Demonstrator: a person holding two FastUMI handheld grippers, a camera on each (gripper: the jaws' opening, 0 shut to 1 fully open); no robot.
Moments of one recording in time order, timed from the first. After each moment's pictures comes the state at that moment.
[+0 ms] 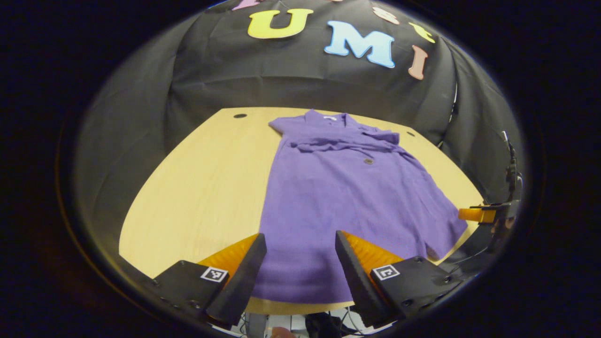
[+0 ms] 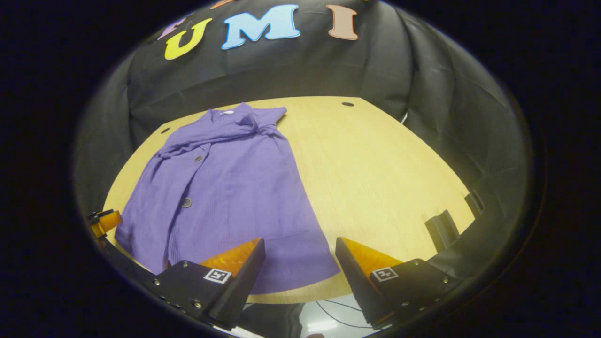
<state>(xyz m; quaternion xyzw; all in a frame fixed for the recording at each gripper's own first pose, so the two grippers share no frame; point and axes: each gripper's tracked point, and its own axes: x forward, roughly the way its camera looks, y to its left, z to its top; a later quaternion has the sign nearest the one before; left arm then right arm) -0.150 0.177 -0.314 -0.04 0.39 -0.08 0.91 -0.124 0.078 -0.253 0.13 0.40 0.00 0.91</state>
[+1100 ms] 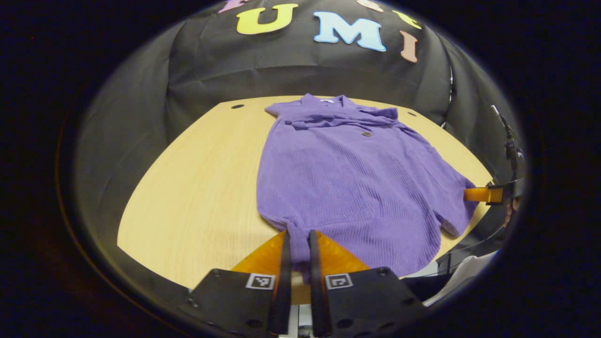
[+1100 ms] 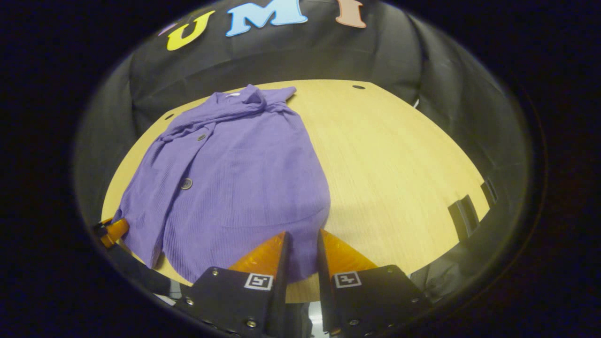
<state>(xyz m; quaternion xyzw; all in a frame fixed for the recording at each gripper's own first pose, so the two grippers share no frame) -0.177 0.153 -0.339 0.00 0.41 -0.08 0.91 -0.129 0.112 -0.278 0.14 0.44 0.02 0.89</state>
